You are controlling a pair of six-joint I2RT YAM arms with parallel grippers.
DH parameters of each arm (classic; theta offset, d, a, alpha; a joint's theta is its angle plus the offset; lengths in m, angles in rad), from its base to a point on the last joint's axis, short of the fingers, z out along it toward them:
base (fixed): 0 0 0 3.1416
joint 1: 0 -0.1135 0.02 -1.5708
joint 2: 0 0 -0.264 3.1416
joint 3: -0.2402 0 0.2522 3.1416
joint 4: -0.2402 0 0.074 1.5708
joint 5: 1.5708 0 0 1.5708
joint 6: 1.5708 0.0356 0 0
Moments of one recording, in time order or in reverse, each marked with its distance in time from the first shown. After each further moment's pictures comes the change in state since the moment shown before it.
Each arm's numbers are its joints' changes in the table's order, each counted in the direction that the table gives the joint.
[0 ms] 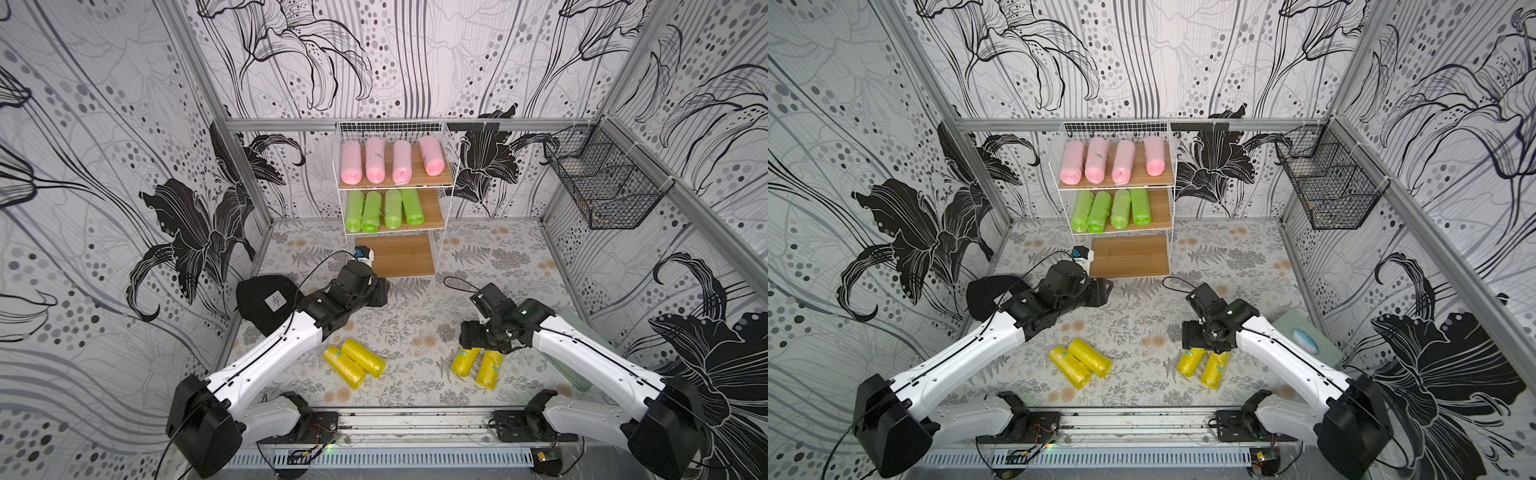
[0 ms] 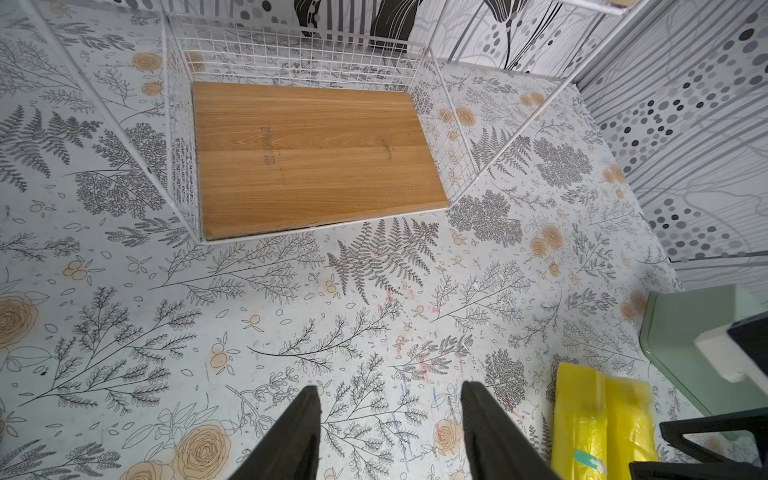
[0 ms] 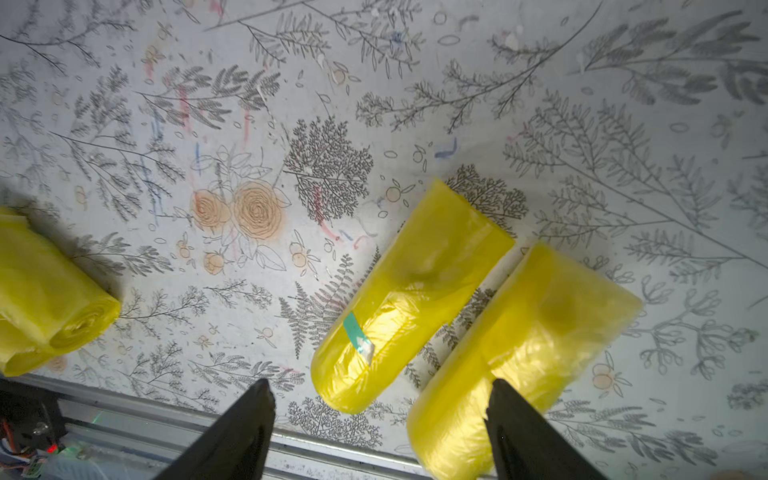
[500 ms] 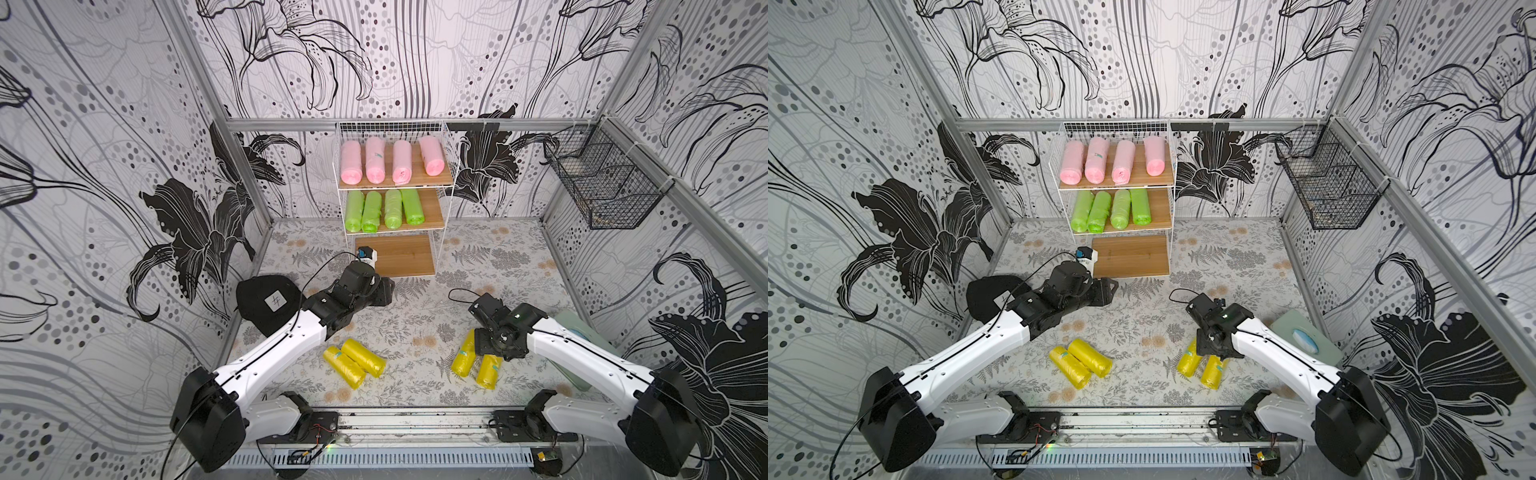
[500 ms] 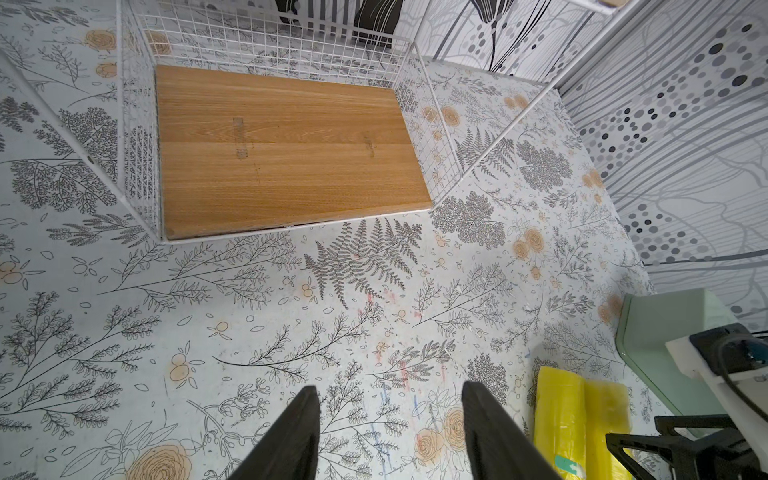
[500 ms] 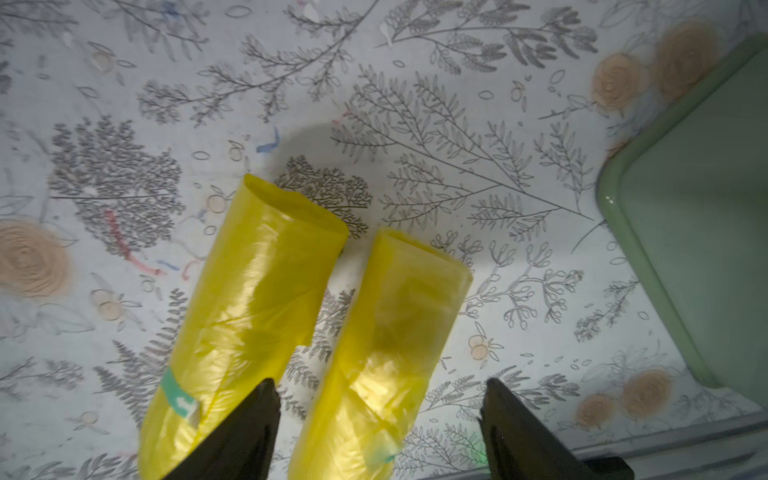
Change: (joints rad) left arm 0.000 -0.025 0.026 0.079 0.042 -0.037; right arm 0.016 -0.012 0.084 -0.076 0.262 0.082
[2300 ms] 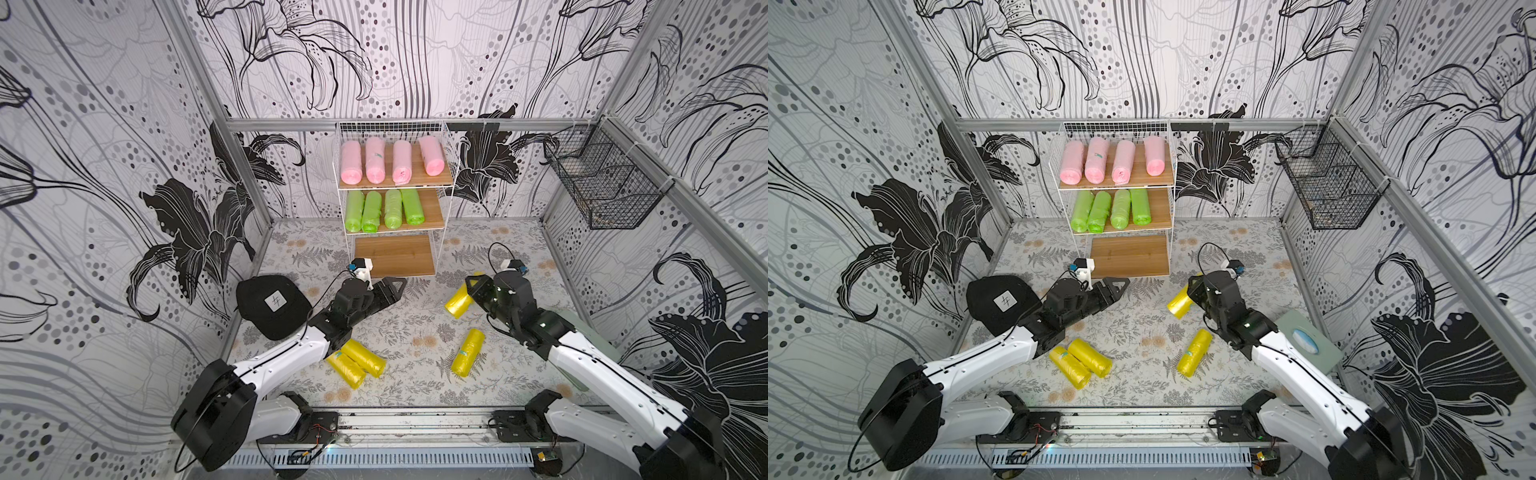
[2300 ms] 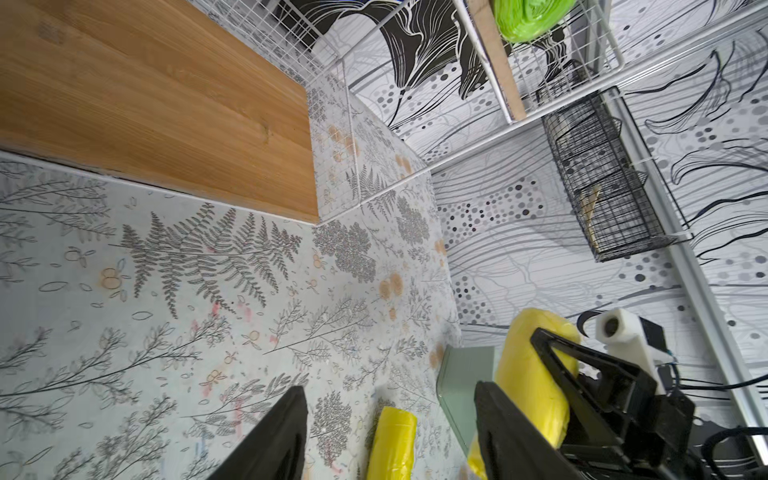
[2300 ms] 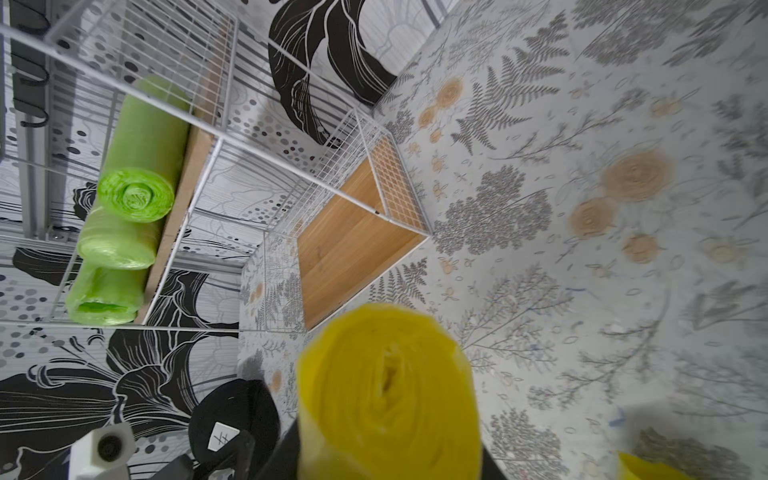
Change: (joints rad) left arm 0.001 -0.037 0.315 0.711 0.201 -0.527; right arm 0.049 0.141 0.019 0.827 -0.027 0.400
